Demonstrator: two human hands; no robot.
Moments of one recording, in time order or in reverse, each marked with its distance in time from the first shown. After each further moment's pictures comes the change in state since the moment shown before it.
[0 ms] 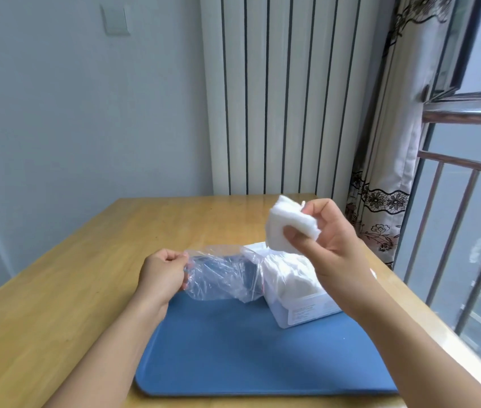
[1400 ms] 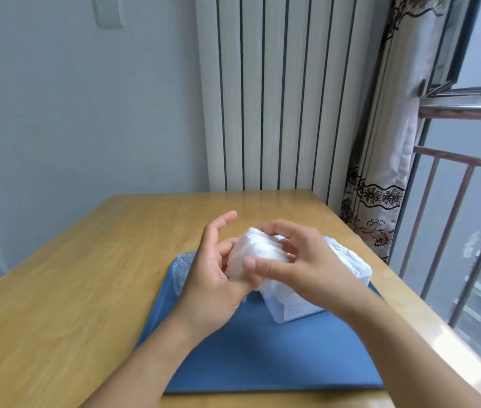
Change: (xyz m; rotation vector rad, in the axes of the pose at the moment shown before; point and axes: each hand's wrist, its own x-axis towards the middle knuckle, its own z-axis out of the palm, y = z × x) left_hand -0.092 0.028 0.041 -0.206 -0.559 0.476; right_hand -0.010 -0.014 0.020 -0.341 -0.214 0.188
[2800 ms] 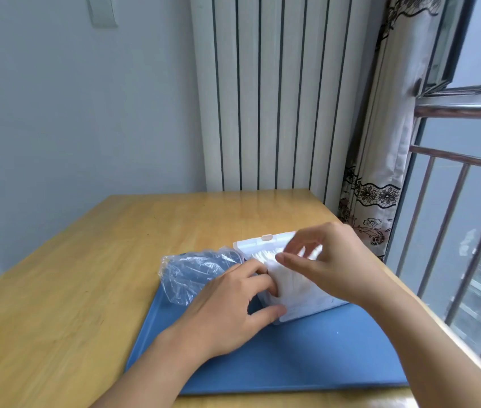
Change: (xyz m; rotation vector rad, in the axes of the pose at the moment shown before) left_hand -0.004 -0.011 0.003 0.966 -0.357 0.154; right_hand -0.001 0.012 -0.037 -0.662 0.142 0.040
